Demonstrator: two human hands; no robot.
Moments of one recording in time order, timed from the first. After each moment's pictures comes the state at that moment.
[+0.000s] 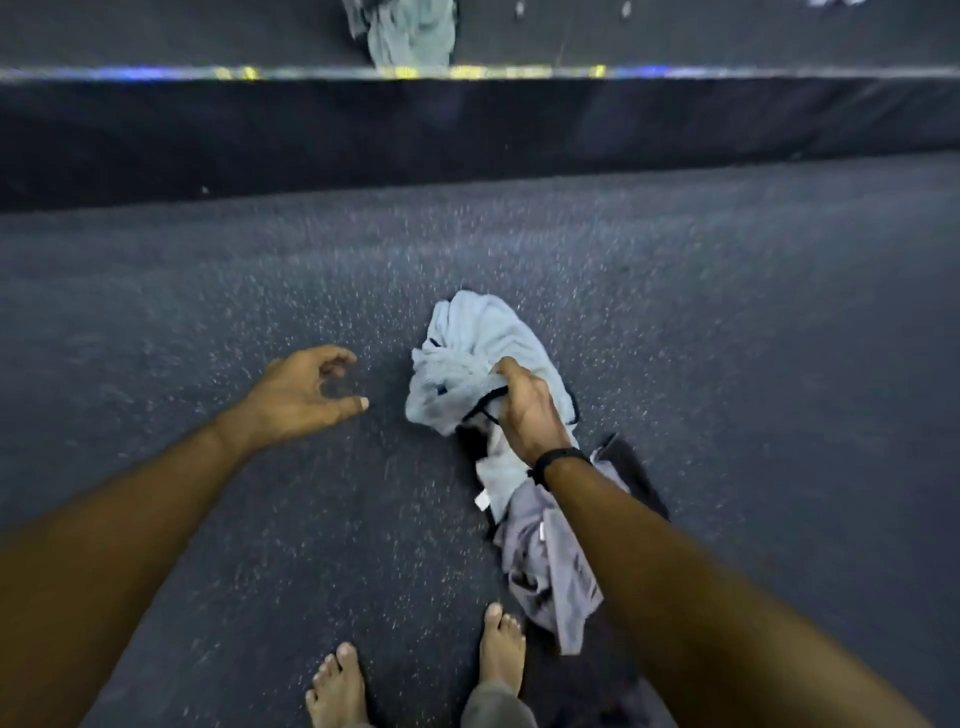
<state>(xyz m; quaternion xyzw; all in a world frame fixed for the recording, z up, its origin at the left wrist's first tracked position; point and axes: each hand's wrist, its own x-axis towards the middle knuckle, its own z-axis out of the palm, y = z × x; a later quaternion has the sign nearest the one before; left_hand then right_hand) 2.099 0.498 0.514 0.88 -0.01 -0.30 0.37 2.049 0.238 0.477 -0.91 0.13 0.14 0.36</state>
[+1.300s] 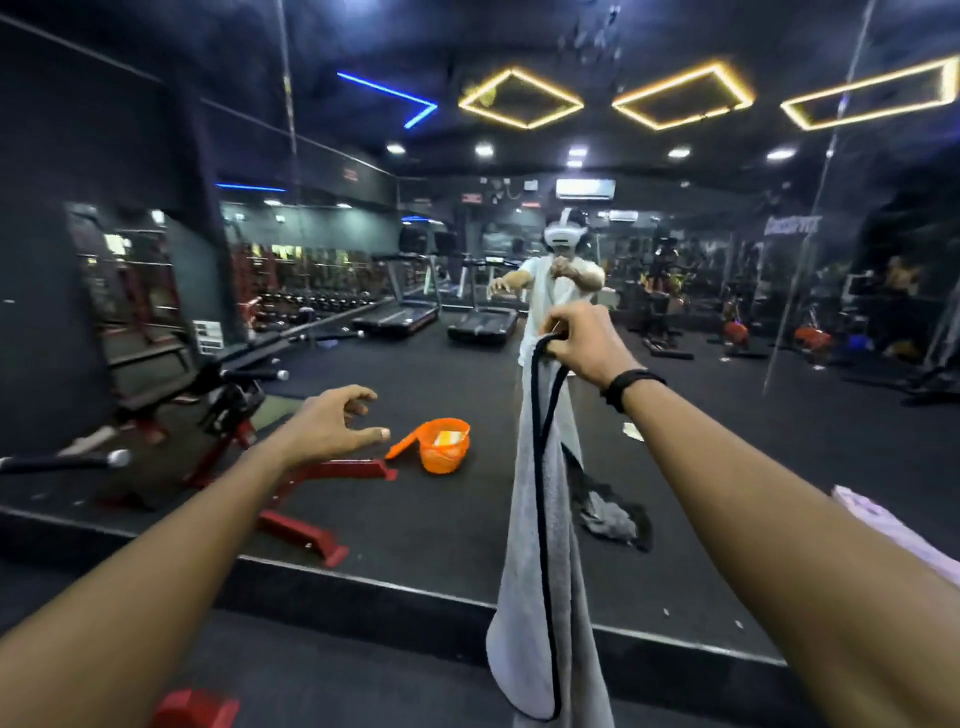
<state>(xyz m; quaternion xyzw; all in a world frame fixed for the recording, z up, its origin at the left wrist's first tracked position) 2.009 0.733 1.271 0.94 0.04 0.18 0.29 2.141 0.438 1.352 -0.86 -0.32 -0.27 0.28</state>
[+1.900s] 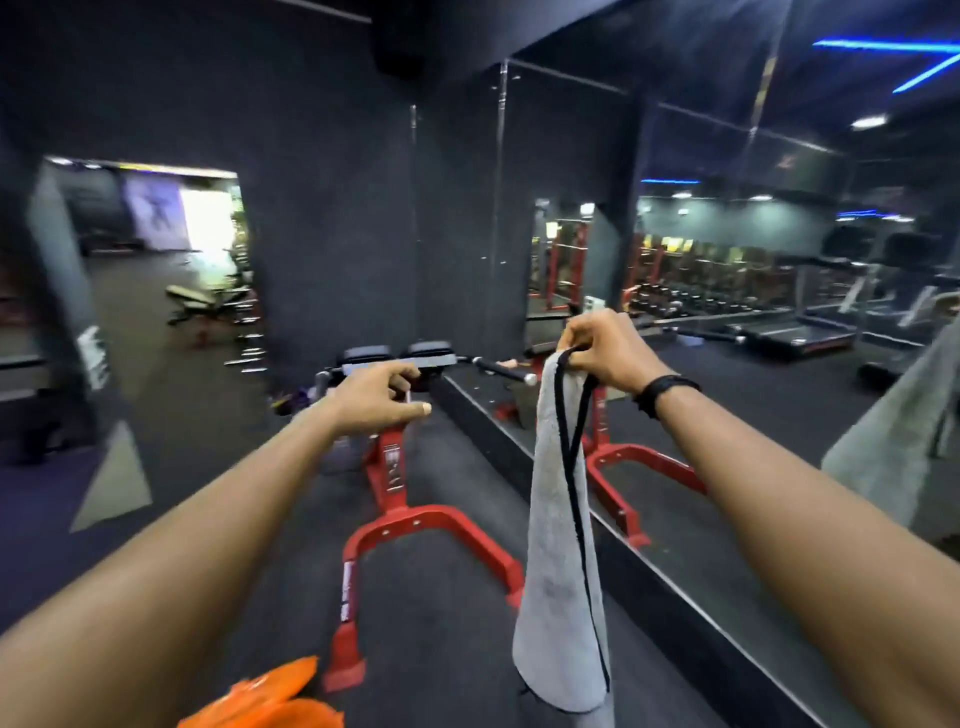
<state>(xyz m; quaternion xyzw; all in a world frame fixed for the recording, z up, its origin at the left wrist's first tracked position) 1.640 0.835 1.264 0.84 0.42 0.25 0.21 1.920 0.722 1.326 -0.65 -0.68 -0.05 0.32</state>
